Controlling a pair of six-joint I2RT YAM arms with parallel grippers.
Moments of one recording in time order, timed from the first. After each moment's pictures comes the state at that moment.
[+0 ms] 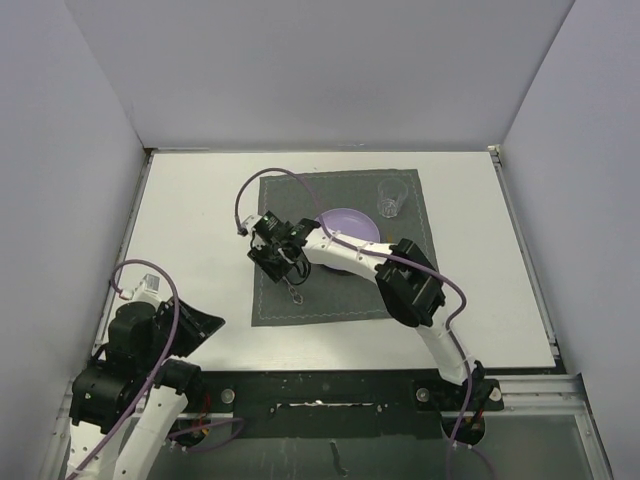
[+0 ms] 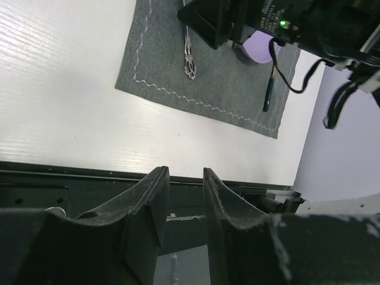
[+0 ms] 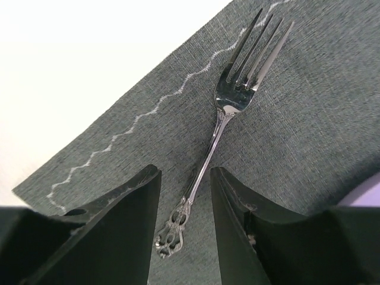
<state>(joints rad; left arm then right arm) -0.27 0.27 0.78 -1.17 0.14 -0.98 0.95 2.19 1.81 -0.63 0.00 0.03</state>
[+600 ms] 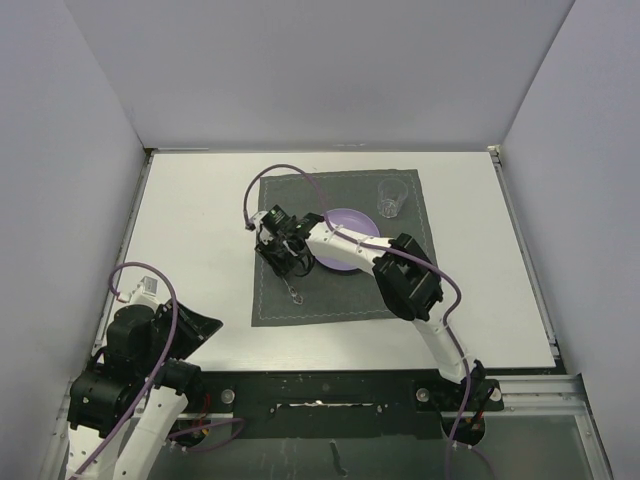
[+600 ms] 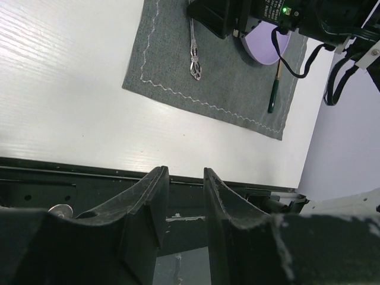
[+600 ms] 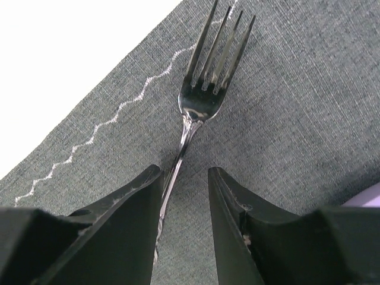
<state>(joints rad) -0.27 0.25 0.80 -1.20 0.12 -0.97 0.90 2.26 1.83 -0.64 -0.05 0.01</state>
